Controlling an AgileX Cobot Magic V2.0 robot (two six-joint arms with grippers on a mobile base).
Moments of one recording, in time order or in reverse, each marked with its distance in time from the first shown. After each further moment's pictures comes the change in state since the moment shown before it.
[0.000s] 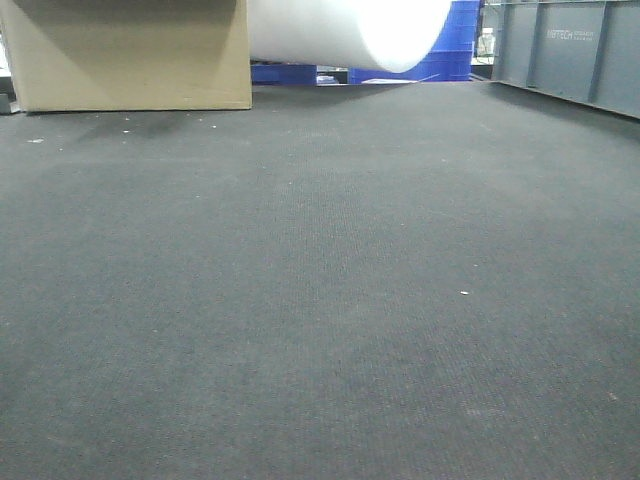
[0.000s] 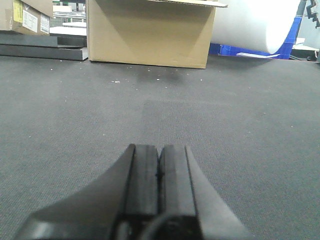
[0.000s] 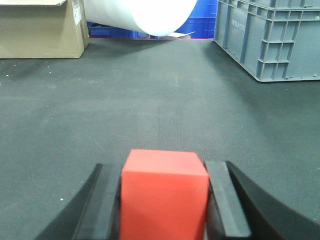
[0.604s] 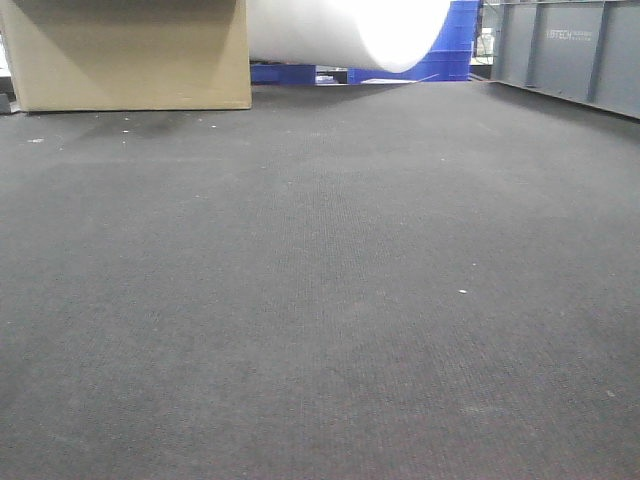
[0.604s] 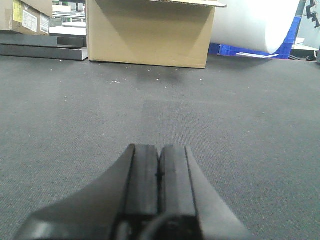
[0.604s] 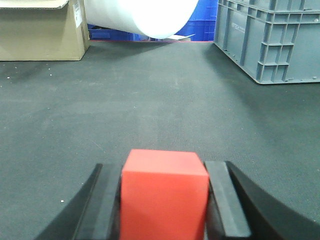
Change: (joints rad) left arm 0.000 0.000 0.000 0.000 0.000 0.000; right arm 0.000 0.000 0.000 0.000 -0.008 0.000
